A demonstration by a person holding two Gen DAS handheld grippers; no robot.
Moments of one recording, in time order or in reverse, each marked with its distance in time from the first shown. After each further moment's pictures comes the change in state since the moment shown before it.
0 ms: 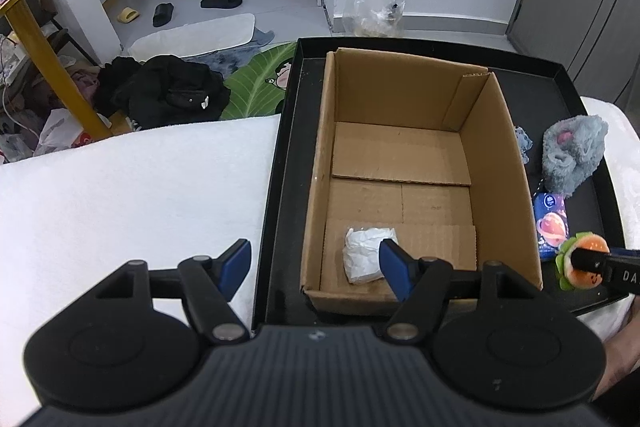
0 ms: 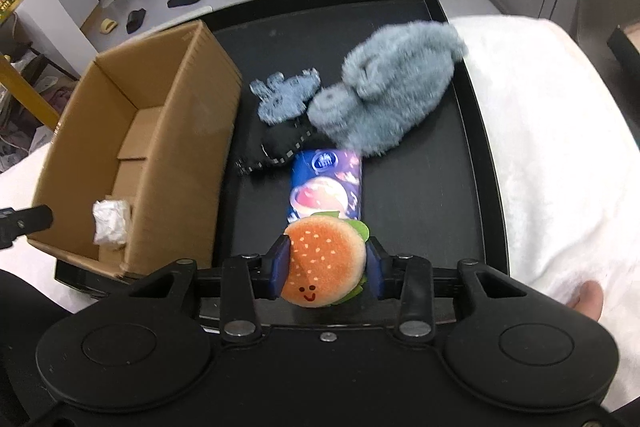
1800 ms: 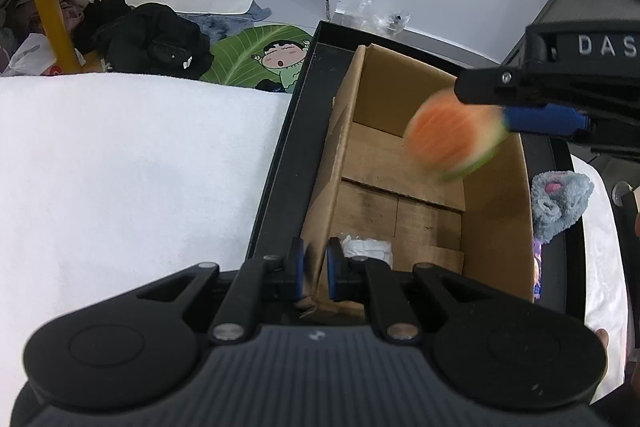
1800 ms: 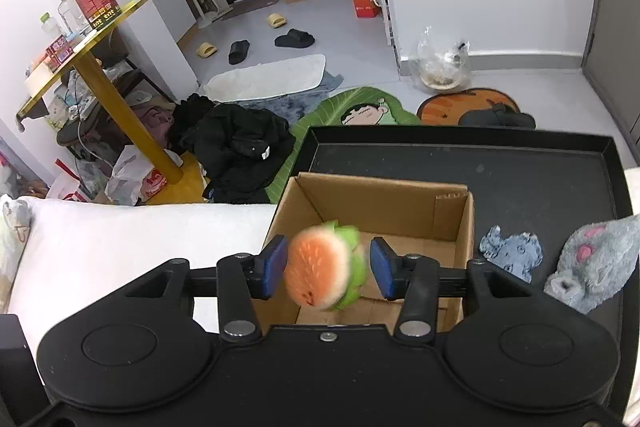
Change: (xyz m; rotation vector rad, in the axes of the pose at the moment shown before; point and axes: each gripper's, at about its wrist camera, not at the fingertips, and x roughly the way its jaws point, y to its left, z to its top) left arm 0.027 0.043 -0.002 -0.224 0.029 -0.171; right arm -0.004 0.158 0.097 -0.154 -0.129 0.218
